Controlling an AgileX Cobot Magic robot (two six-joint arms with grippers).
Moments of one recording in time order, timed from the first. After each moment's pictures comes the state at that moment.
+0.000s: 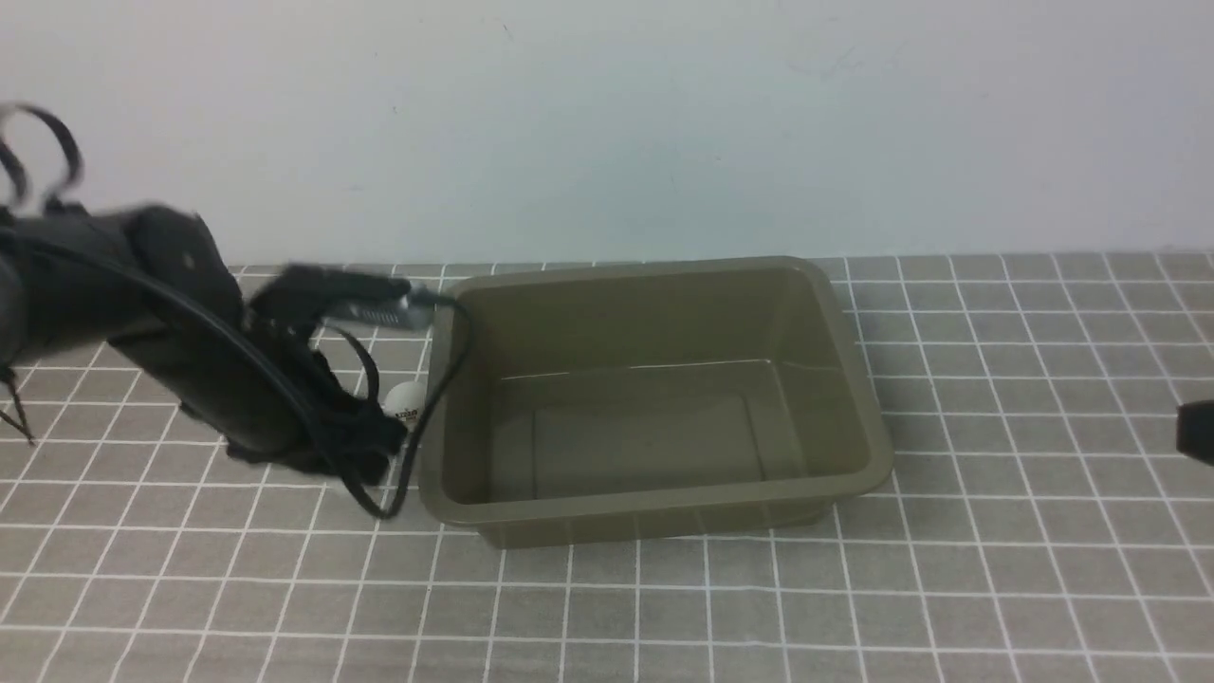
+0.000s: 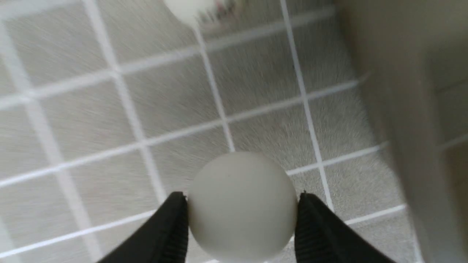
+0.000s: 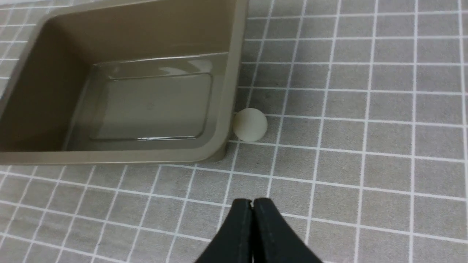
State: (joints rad) right arm 0.03 0.88 -0.80 0.37 0.88 -0.09; left arm -0.14 1.68 -1.13 -0.22 0.75 0.24
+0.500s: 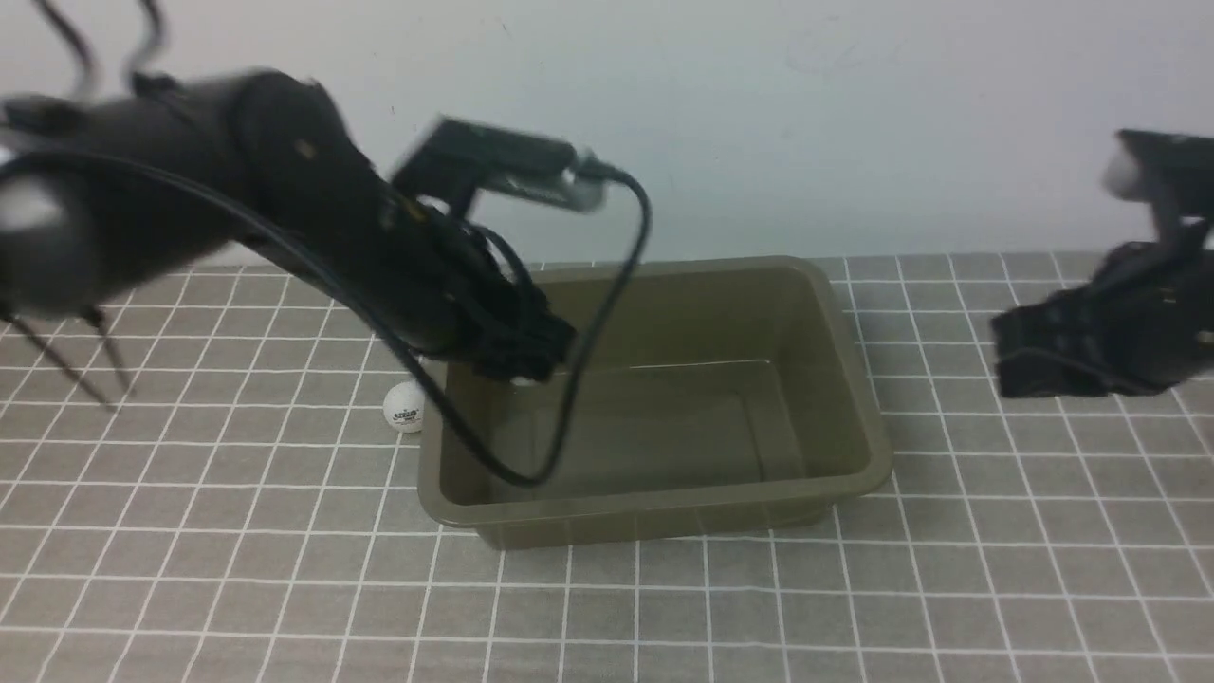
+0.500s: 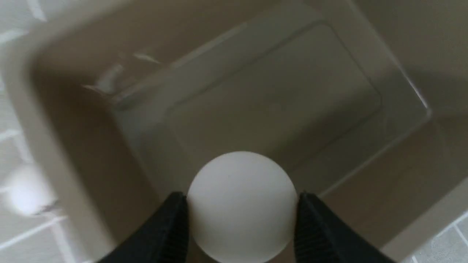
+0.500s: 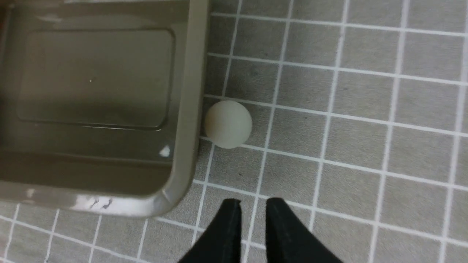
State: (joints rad) right arm 0.10 1.48 -1.10 0.34 0.88 -0.12; left arm -0.40 1.72 -1.31 -0.30 0.71 0.22
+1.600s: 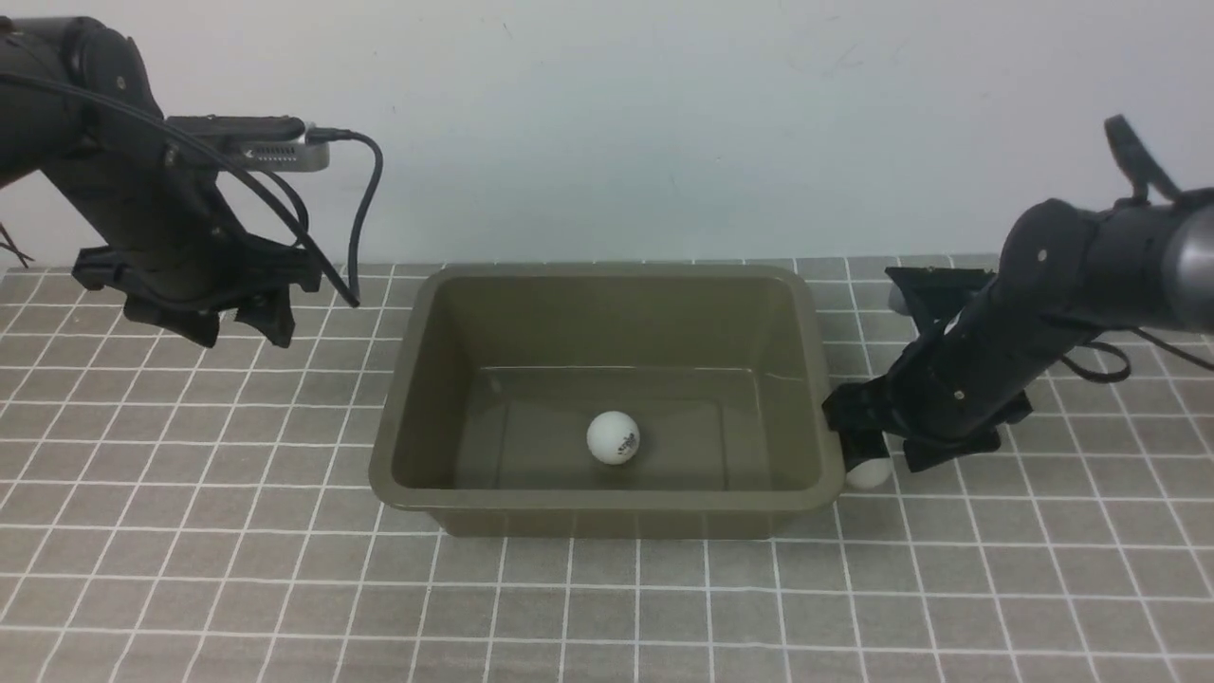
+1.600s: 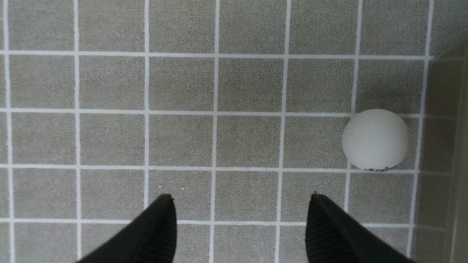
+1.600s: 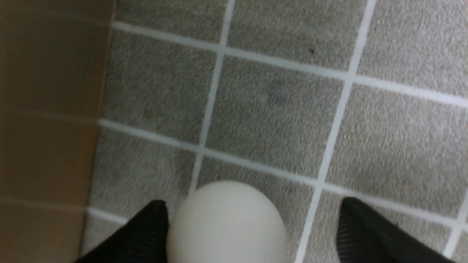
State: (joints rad) right arm 0.20 2.01 -1.29 0.35 0.76 -0.14; left arm -0.01 1.89 -1.53 -0.07 0.96 0.01
